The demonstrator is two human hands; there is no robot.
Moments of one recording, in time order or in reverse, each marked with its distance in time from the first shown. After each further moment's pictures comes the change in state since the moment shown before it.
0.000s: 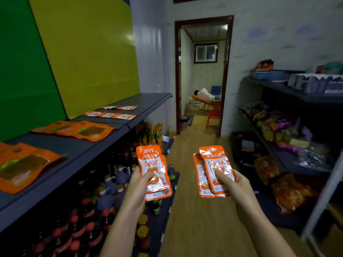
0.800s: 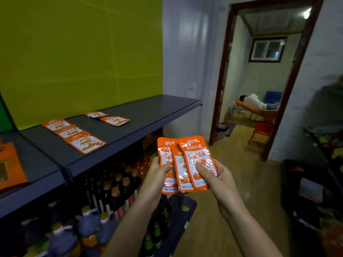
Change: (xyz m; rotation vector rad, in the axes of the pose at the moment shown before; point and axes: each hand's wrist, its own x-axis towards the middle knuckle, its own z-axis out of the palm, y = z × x) left_hand 0.387 0.002 0.181 0.024 0.199 0.045; right_hand 0.464 0.004 0.075 -0.022 -0.424 -0.044
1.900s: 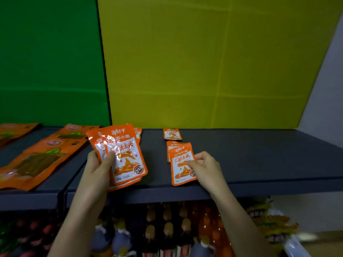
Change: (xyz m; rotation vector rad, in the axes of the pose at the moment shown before) left_hand 0.132 0.066 -0.093 -0.008 1.198 0.437; right_hand 0.314 0.008 0.195 -0.431 -0.813 -0.204
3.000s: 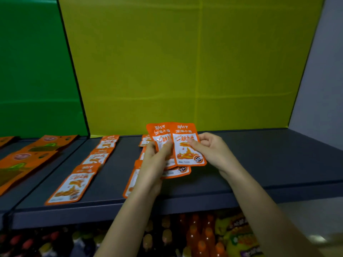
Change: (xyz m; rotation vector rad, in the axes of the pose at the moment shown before) left_hand -0.016 -0.024 0.189 -0.119 -0.278 -0.164; right_hand 0.065 0.015 -0.105 0.331 -0.177 -0.149
